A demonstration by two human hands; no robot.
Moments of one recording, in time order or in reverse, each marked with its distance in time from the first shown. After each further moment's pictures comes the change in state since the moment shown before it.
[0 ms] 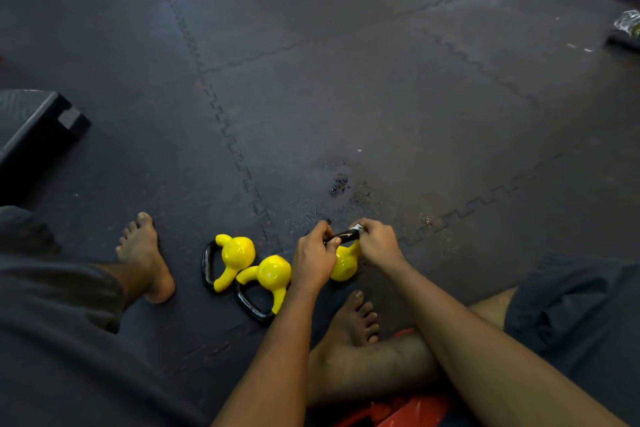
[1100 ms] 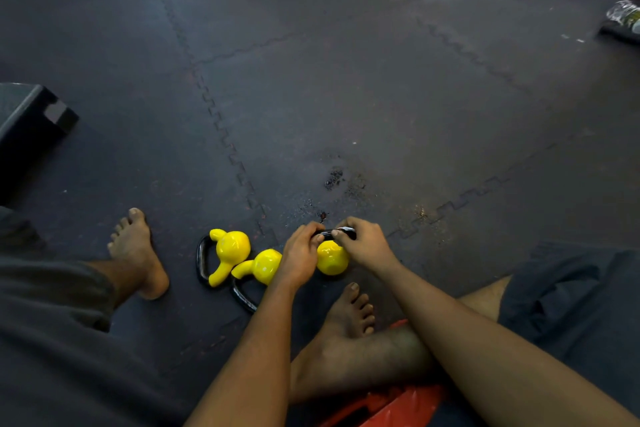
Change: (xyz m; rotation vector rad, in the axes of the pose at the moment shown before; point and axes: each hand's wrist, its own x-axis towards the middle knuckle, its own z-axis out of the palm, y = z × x) left_hand 0.009 -0.040 -0.003 0.002 -0.124 0.157; right_hand -0.020 -0.004 0.010 0.087 -0.024 -0.125
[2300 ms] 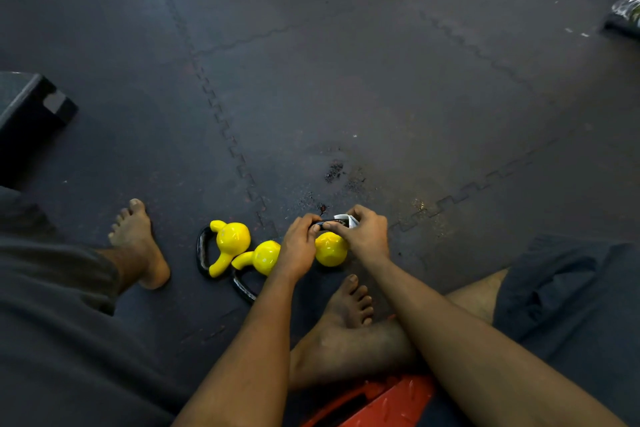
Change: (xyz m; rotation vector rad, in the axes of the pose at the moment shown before) left_hand -0.002 -0.004 0.001 -0.031 0.027 -0.035; right_hand -0.007 -0.008 0.003 0.106 0.232 0.132
